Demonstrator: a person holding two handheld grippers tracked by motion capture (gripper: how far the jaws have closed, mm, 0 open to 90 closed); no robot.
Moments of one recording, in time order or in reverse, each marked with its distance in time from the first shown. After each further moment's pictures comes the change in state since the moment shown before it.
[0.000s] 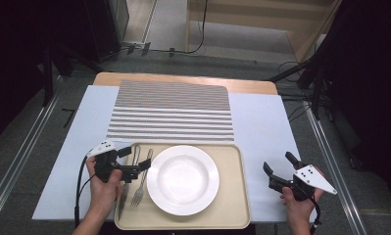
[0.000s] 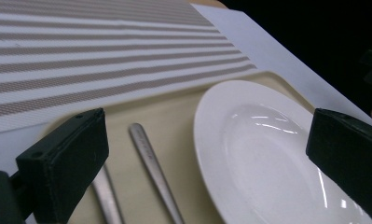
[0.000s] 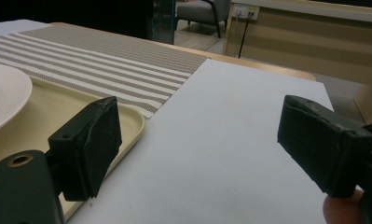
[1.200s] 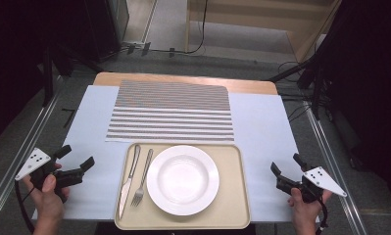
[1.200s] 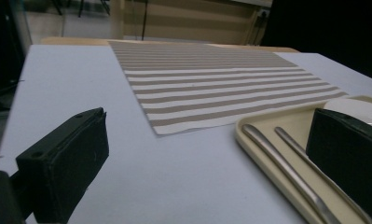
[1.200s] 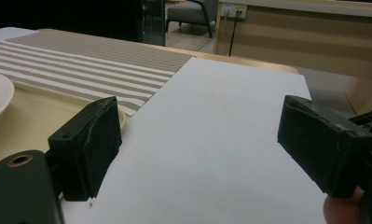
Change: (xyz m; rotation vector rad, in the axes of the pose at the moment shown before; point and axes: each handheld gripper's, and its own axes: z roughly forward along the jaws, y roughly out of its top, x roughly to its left) left arm 0.087 -0.029 -0.104 -0.233 0.257 0.109; right arm -0.017 -0.005 -0.011 -0.007 -0.030 0.042
